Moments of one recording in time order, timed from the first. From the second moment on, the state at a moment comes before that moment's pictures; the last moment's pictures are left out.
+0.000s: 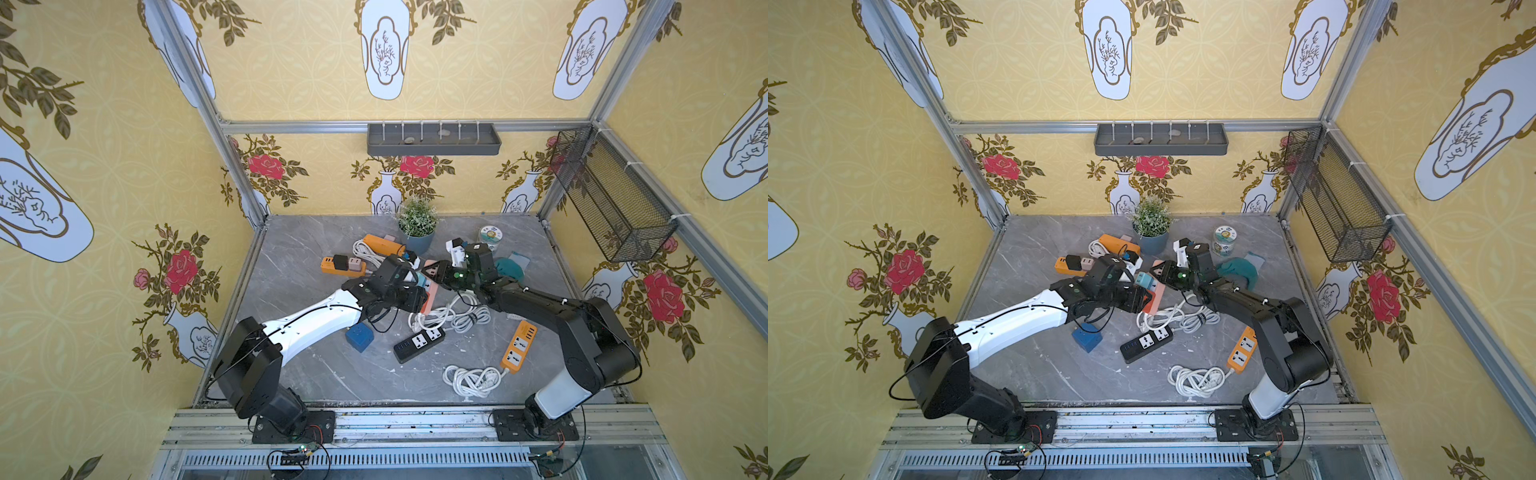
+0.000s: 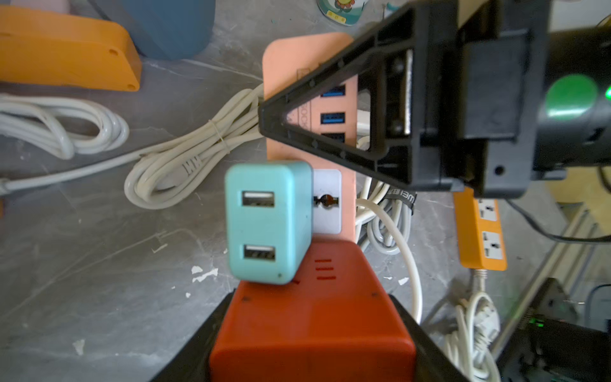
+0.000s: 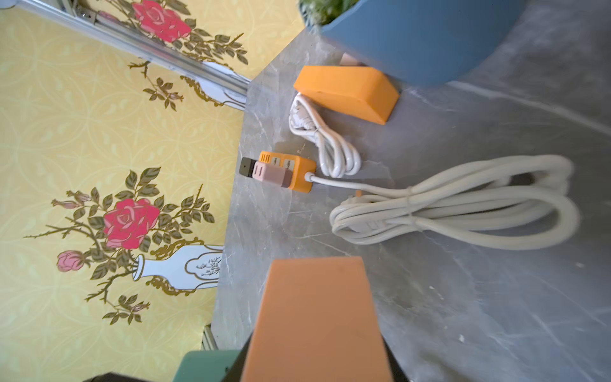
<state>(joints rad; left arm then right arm) -0.86 1.59 1.16 -0.39 0.01 -0.35 0.50 1.61 0.87 0.20 -0.49 0.81</state>
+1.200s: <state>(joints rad) -0.88 1.40 1.19 -0.48 0.17 -0.54 0.41 1.38 0.83 0.03 -0.37 0.72</state>
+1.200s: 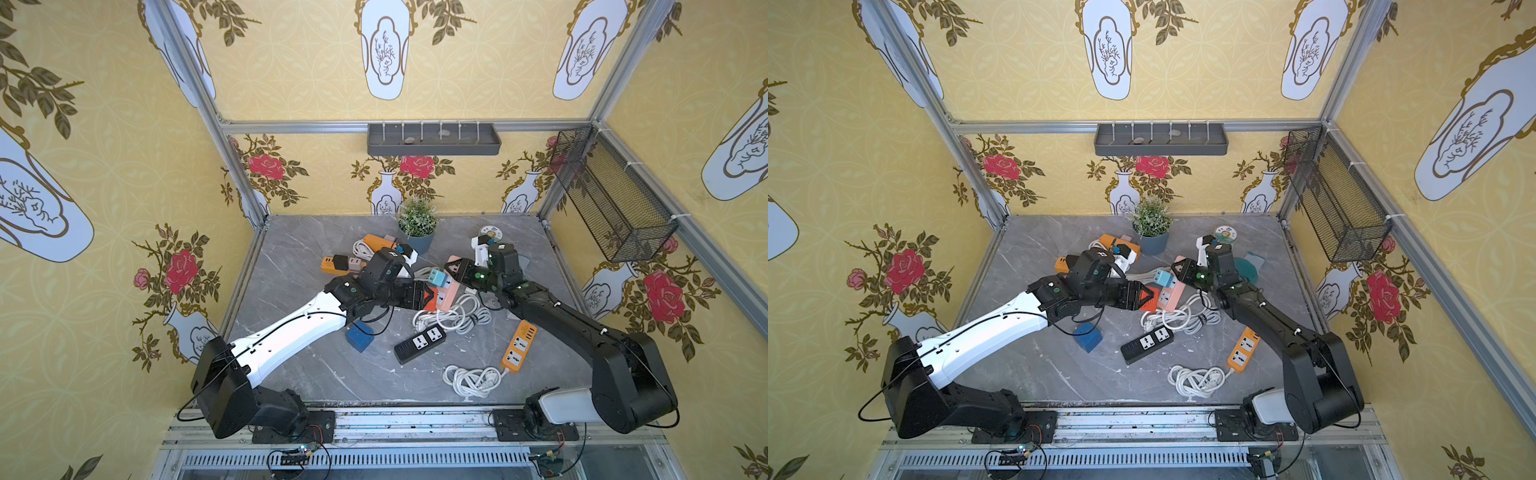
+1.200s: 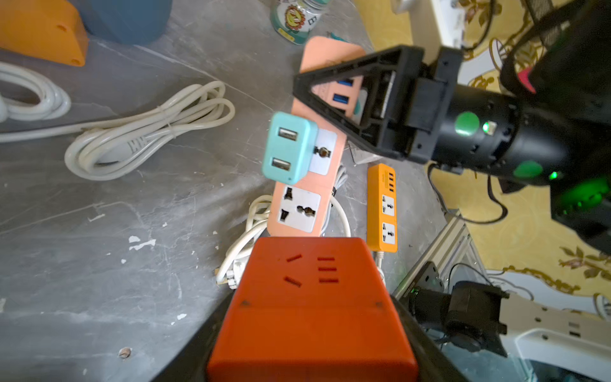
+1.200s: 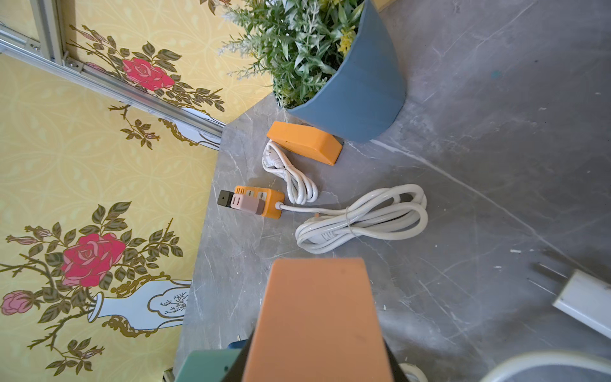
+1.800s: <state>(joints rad) -0.71 1.61 1.09 -0.52 0.12 -0.77 0.30 1.32 0.68 0.21 -0.55 0.80</state>
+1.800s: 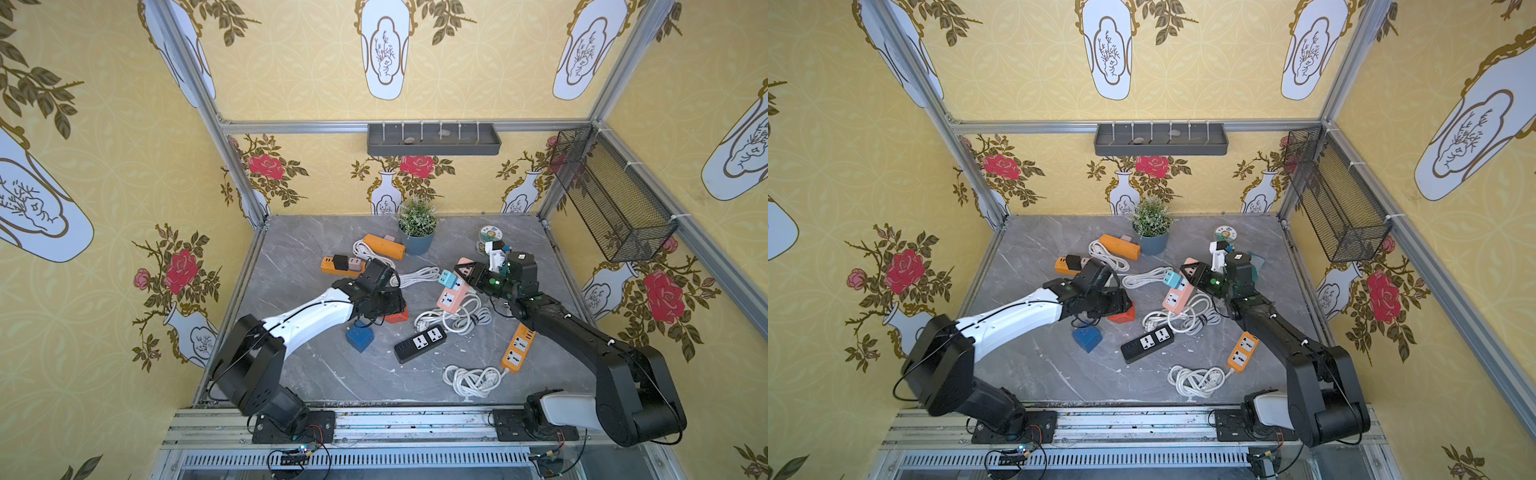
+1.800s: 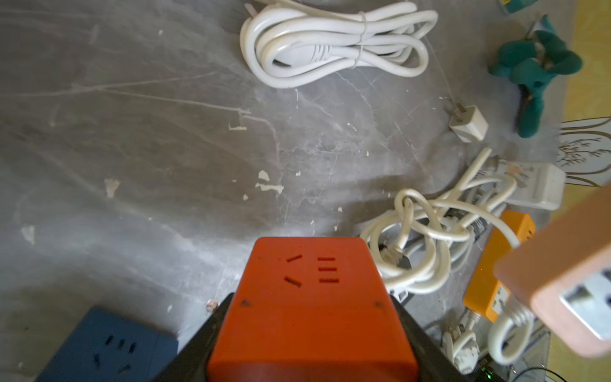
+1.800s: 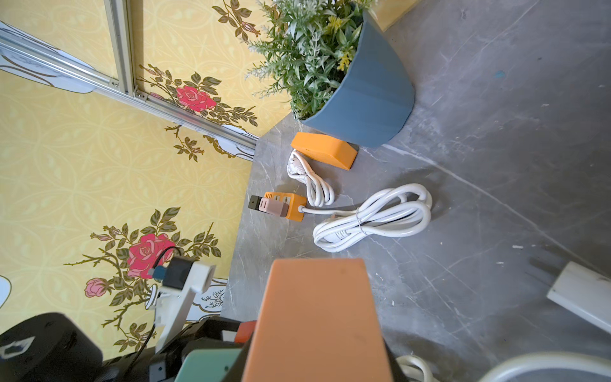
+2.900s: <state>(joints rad) -0.70 1.35 0.97 0.01 0.40 -0.71 0.33 1.44 0.69 0.29 -0.69 0.83</state>
